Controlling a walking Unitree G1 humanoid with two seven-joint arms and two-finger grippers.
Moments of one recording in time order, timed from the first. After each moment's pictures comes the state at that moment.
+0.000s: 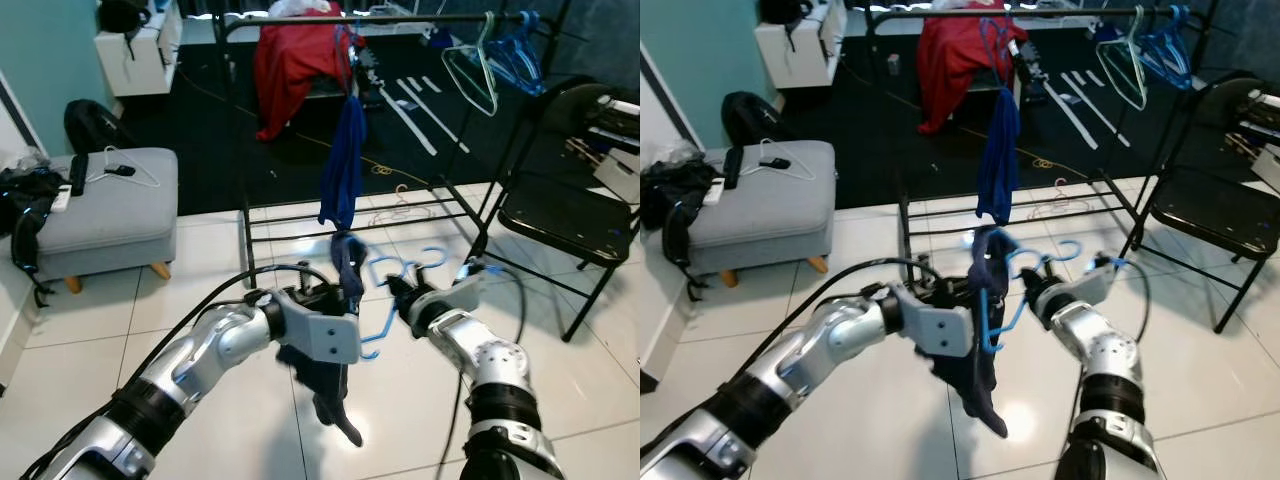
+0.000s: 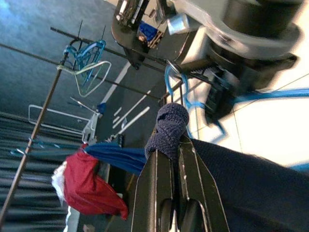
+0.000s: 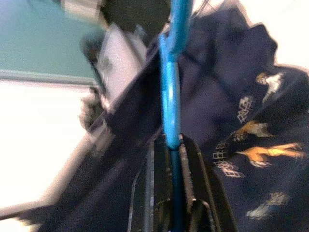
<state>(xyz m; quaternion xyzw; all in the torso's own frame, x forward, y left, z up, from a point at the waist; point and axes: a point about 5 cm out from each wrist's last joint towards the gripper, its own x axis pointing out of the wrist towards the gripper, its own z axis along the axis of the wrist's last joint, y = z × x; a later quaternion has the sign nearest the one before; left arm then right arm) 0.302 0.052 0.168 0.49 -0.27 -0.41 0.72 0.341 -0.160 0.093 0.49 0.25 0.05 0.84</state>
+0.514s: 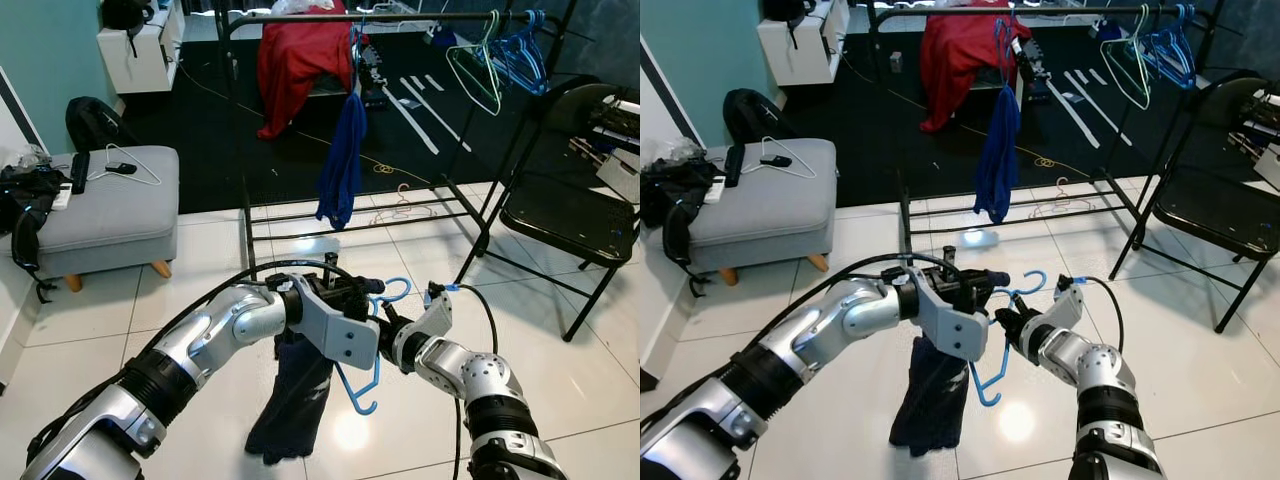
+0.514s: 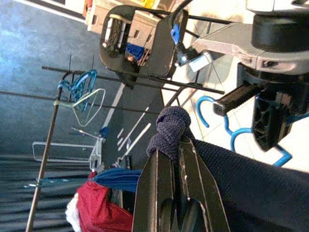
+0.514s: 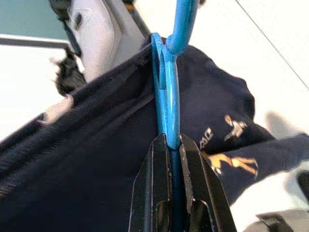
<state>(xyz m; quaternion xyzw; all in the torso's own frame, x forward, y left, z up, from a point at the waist) 0.304 0.038 0.178 0.54 -0.30 -0.45 0.64 0.320 -0.156 0.057 0.48 0.34 0.06 0.81</state>
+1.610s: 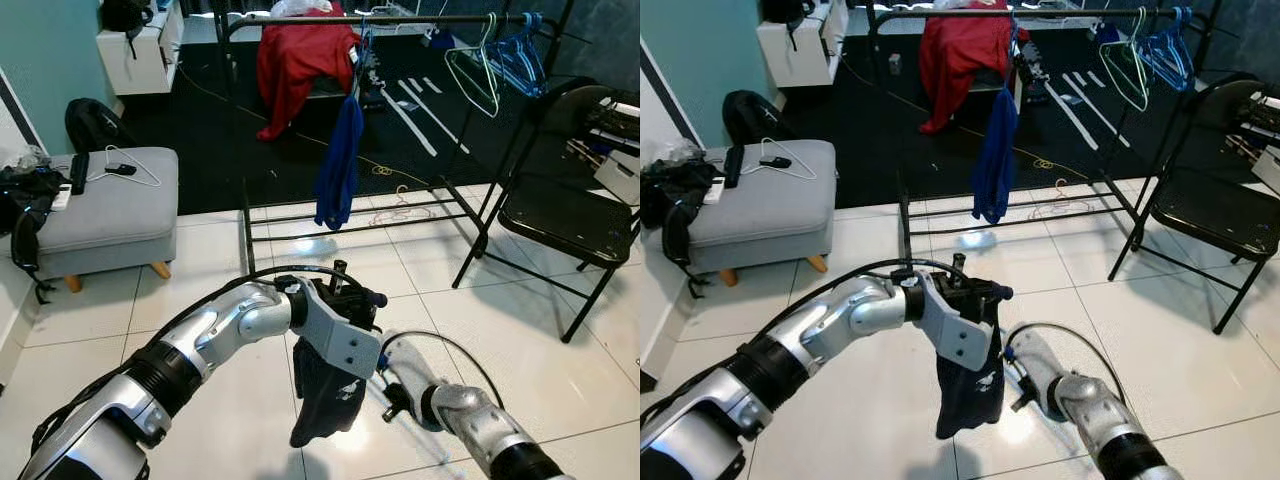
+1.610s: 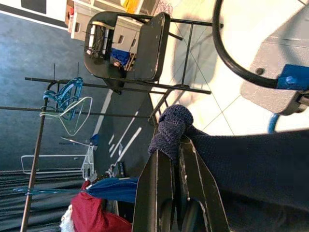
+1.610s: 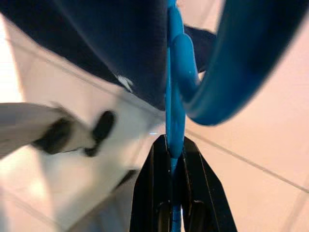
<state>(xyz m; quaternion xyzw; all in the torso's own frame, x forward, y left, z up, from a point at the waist) 0.305 0.028 0.176 0.55 -0.30 -0.48 0.62 0.274 -0.174 0.008 -0.12 0.40 0.29 0.86</state>
